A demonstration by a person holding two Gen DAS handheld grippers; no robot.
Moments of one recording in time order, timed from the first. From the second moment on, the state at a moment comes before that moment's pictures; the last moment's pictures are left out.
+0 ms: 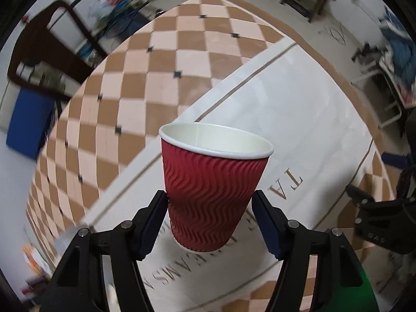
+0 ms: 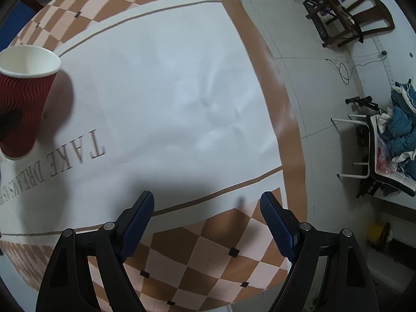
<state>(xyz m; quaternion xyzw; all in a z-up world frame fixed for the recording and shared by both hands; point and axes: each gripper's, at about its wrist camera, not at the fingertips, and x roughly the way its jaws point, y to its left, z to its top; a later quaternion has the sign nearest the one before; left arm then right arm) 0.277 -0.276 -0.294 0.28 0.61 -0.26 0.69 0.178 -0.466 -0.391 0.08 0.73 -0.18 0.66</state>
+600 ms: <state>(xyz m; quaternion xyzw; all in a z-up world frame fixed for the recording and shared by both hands) 0.197 -0.097 -0.295 -0.14 0.74 -0.06 0.65 0.163 -0.385 -0.372 0.05 0.73 -0.10 0.67</state>
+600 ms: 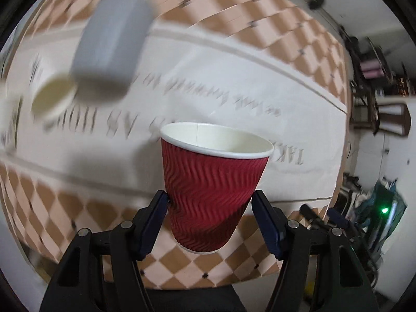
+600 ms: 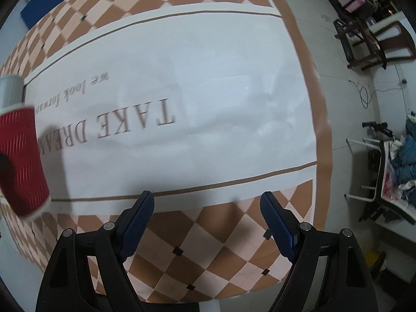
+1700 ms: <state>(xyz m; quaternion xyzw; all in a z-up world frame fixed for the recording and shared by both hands) 0.156 -0.084 -0.287 -0.06 0.70 -0.11 0.70 0.125 -0.331 -0.330 0.04 0.68 -0.09 0.73</state>
